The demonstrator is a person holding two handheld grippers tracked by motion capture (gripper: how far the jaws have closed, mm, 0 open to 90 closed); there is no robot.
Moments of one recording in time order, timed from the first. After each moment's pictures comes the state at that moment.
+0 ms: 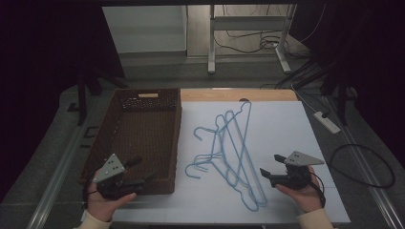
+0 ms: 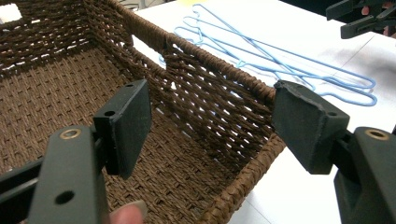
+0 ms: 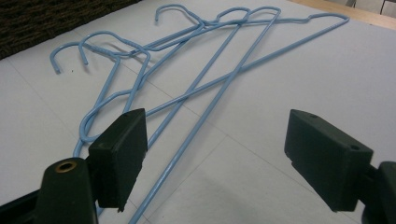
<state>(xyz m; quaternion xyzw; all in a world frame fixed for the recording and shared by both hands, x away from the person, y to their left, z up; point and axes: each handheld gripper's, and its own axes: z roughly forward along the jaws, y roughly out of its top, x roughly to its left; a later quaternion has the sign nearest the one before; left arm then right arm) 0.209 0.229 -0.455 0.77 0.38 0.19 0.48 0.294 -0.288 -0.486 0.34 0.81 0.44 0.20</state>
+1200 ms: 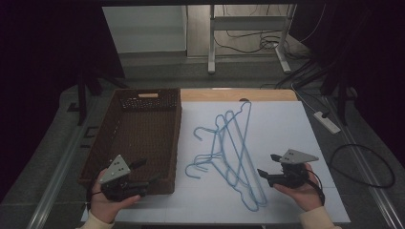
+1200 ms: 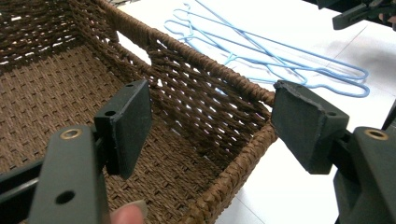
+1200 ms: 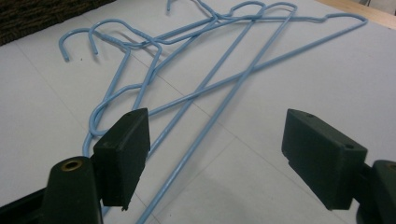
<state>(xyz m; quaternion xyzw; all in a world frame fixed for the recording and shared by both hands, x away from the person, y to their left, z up) 0.207 0.217 -0.454 0.78 0.37 0.18 0.47 0.297 -0.275 -0.475 0.31 0.84 0.41 0.19</state>
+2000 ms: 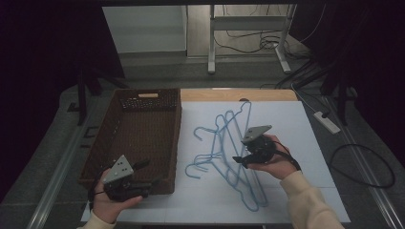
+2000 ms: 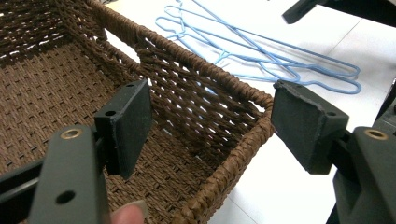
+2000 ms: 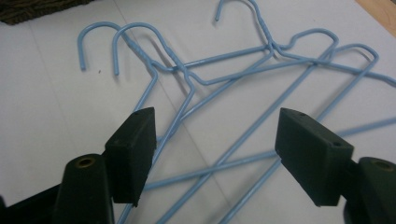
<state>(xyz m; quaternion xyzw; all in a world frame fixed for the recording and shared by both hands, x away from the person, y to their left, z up) 0.208 0.212 -0.454 0.79 0.36 0.17 0.47 0.358 -0.187 -0.447 0.20 0.92 0.31 0.14</state>
